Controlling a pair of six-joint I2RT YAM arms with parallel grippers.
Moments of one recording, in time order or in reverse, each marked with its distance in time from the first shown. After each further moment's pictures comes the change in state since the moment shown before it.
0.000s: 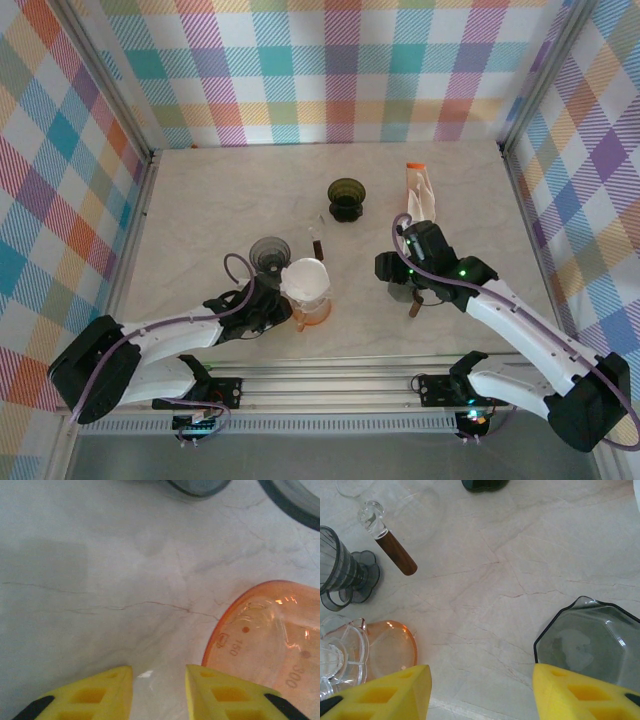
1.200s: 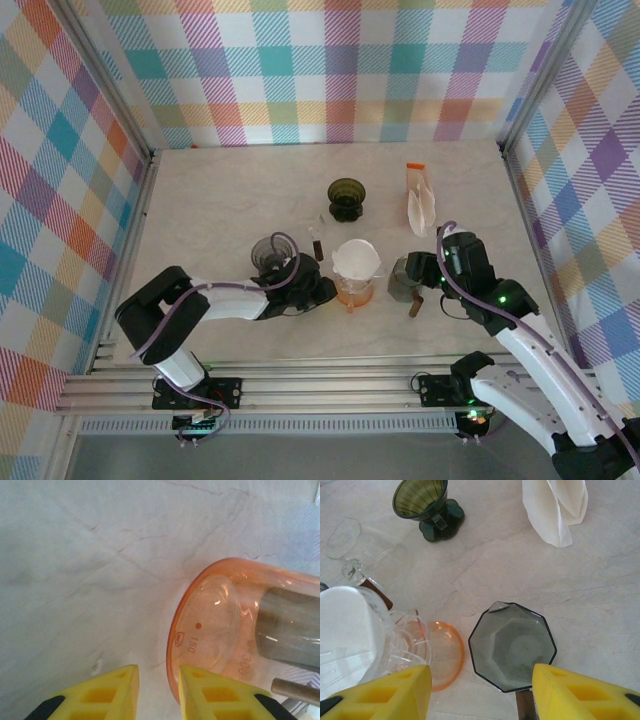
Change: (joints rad) left arm -0.070 0.444 0.301 0.303 0.135 -0.026; right arm -0.126 -0.270 -0.042 -0.109 0.079 0.022
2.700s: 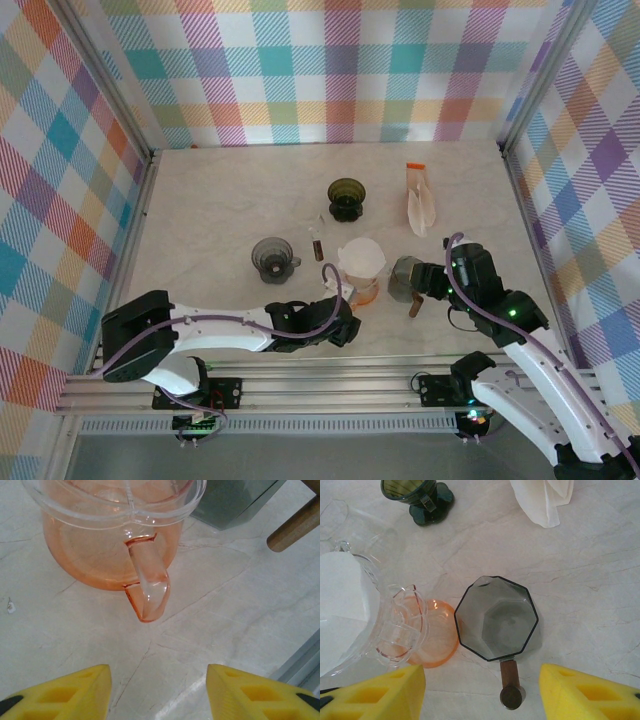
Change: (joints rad) left arm -0.407 -0.151 0.086 -0.300 -0.395 0.488; right arm -0.001 -0.090 -0.019 -0.102 0.001 0.004
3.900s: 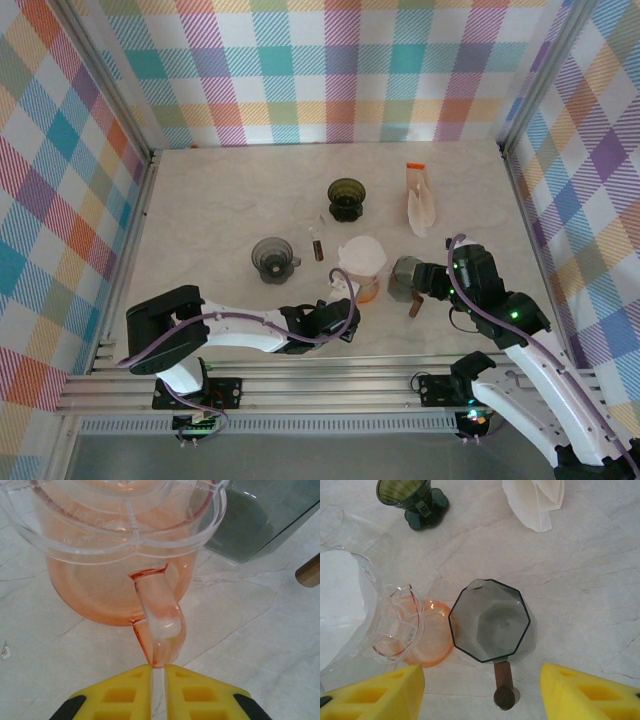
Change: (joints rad) left arm 0.000 0.131 -0.010 0.196 -0.126 0.039; right arm 0.000 -0.011 0.000 -0.007 0.025 -0.001
